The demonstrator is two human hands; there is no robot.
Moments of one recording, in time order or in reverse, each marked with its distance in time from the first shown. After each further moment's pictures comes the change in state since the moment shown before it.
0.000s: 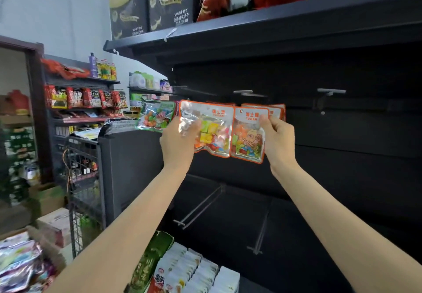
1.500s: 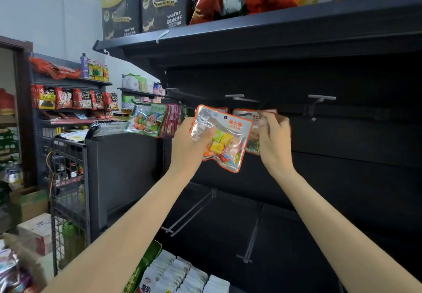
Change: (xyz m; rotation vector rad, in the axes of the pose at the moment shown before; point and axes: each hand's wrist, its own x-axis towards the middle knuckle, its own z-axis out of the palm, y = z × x) left_hand -0.010 0.014 0.024 -0.198 -0.204 0.035; right_hand 0.023 0.022 -0.016 -0.461 0.060 -0.330
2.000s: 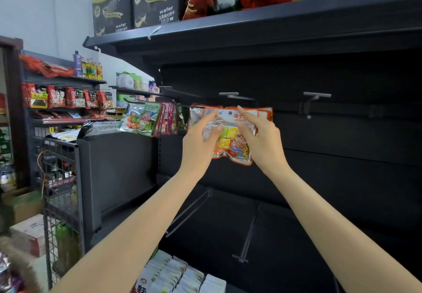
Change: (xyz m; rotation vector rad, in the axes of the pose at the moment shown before) left_hand 0.008 -0.013 0.029 0.045 -0.083 0.089; right_hand -0.005 -0.022 -0.004 0.115 -0.186 -0.036
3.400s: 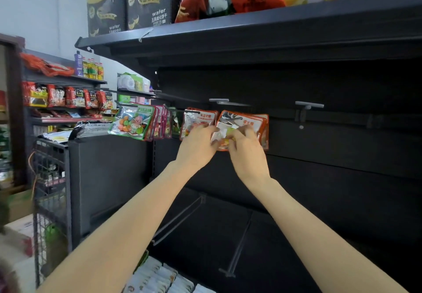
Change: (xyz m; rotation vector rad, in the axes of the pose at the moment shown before) left_hand 0.041 -0.018 0.021 0.684 -0.220 0.148; right_hand 0.016 0.036 0.018 -0.498 -0.043 -0.109
